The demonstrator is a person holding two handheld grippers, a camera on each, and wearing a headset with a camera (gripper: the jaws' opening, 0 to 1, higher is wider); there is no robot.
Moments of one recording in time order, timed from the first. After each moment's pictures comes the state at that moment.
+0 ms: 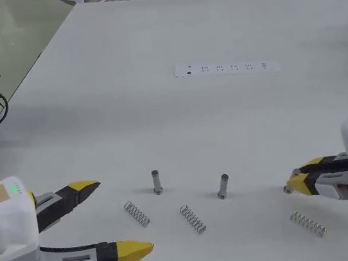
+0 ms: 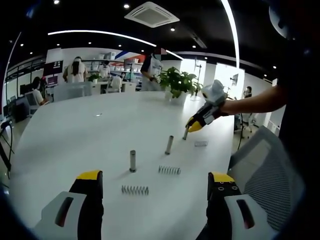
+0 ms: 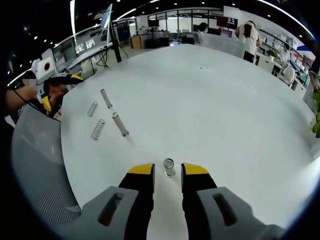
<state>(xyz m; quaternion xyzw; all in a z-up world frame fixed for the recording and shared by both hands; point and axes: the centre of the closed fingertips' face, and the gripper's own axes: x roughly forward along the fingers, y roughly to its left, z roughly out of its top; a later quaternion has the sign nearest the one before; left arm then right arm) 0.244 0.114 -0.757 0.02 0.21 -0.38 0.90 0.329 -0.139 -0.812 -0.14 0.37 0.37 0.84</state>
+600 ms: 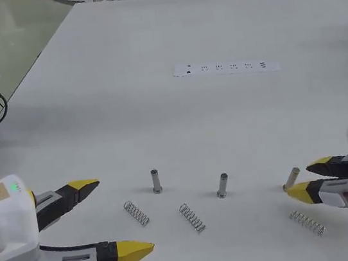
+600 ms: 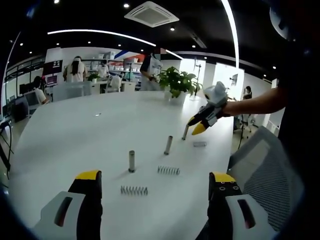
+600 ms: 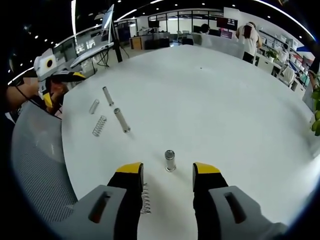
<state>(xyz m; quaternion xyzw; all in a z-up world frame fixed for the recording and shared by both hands) 0.244 0.112 -0.757 0.02 0.21 -0.38 0.90 0.320 -0.146 -0.814 -0.14 0.37 0.37 0.84</state>
